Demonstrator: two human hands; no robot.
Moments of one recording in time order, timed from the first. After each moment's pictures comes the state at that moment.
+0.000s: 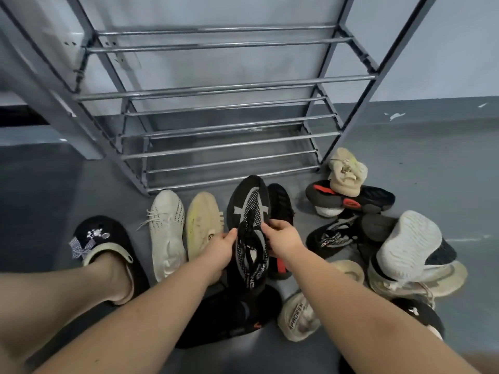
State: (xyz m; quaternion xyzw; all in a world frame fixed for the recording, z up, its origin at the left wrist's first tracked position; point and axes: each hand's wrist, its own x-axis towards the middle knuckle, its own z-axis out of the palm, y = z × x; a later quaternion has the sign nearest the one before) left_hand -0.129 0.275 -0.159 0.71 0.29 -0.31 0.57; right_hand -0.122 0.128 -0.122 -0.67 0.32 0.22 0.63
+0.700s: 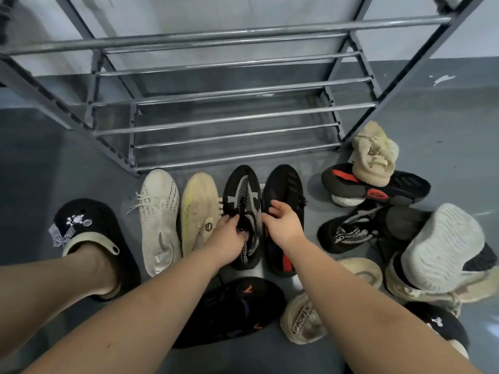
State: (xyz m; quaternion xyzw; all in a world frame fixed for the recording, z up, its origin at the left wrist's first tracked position) left_hand -0.097 0.257 -0.177 0.87 0.12 -0.34 0.32; right_hand -0.082 0.123 -0.172 -0.74 0.27 0.25 0.56
